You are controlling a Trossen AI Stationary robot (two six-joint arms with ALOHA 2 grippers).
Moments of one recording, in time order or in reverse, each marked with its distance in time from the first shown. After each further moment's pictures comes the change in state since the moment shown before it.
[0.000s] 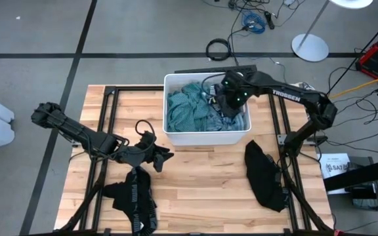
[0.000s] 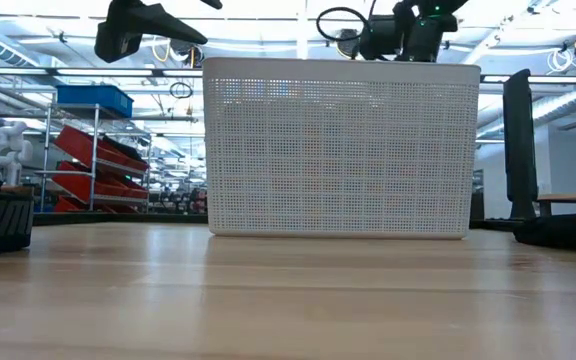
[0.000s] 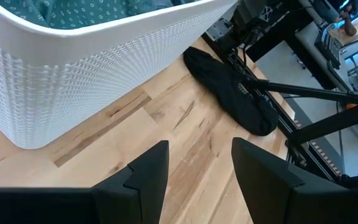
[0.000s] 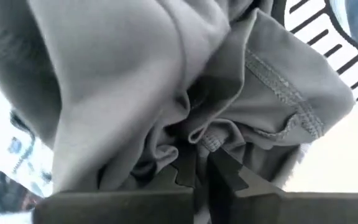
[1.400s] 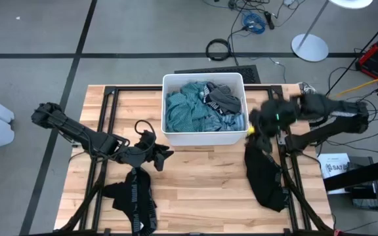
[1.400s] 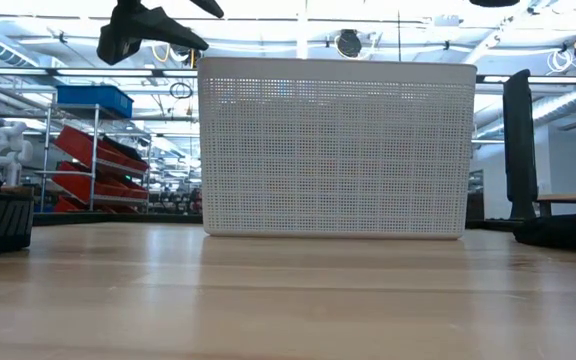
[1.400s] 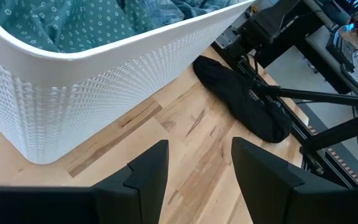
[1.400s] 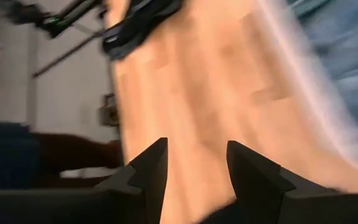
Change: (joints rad) left arm 0.000 0.010 0.000 -0.008 -0.053 0.033; right arm 0.610 -0.477 0.030 -0.091 -0.169 0.418
